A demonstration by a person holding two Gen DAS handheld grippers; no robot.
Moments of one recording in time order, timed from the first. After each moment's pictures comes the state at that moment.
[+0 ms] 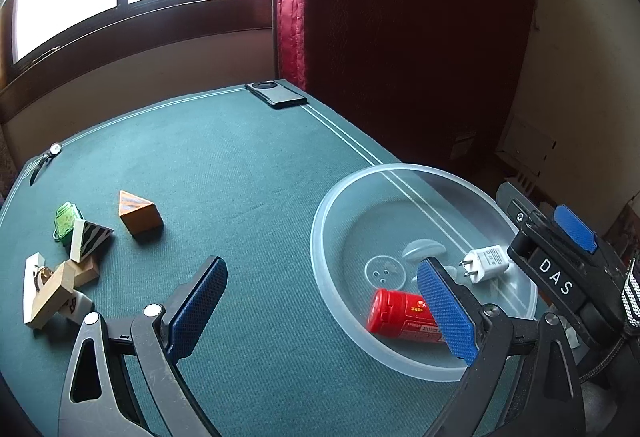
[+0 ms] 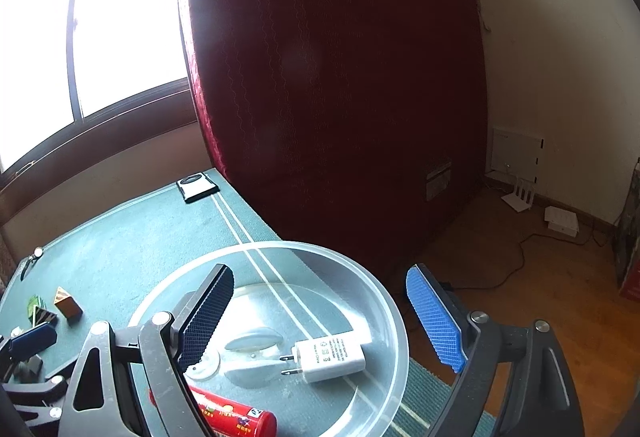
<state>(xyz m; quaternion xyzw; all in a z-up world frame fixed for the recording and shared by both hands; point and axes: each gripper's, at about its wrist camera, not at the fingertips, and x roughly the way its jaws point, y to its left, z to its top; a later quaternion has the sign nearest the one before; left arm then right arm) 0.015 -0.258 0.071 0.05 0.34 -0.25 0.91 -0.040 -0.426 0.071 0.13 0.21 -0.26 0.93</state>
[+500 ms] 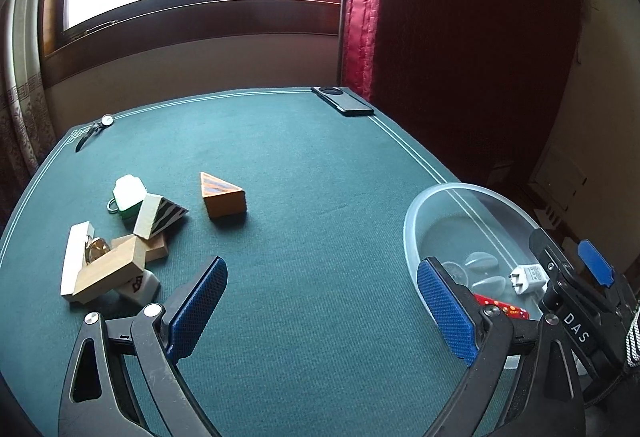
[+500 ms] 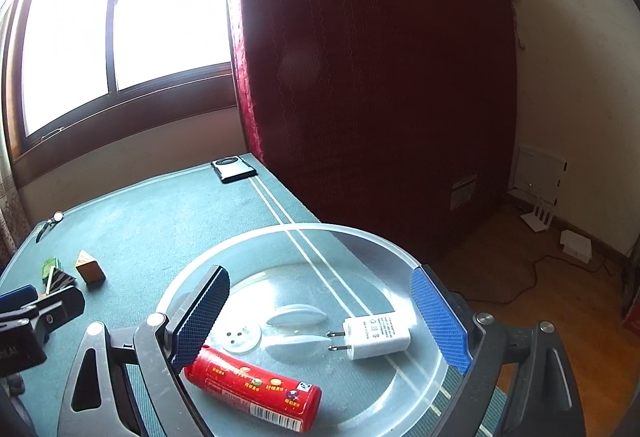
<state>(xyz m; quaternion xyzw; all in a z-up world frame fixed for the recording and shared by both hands) 0.022 -0.191 0.075 0.01 0.33 -0.17 0.93 -0.039 -0.391 0.069 0.09 0.22 -0.21 0.95</state>
